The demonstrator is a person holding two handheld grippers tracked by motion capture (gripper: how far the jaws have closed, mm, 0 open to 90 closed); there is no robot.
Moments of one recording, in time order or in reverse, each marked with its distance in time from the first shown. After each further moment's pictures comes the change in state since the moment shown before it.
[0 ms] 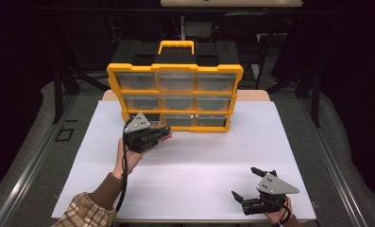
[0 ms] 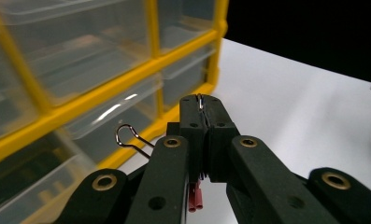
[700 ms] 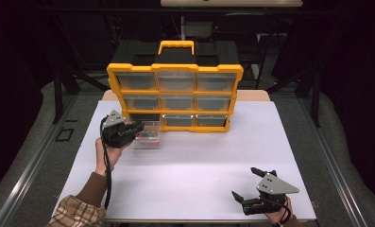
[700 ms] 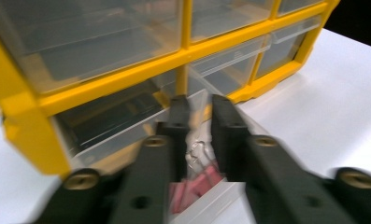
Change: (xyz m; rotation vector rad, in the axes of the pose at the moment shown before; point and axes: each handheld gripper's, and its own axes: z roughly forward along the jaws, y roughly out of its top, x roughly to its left) left arm 0.052 -0.031 -0.030 0.065 0.209 -0.121; right arm 0.000 0.000 0.000 0.003 0.004 0.001
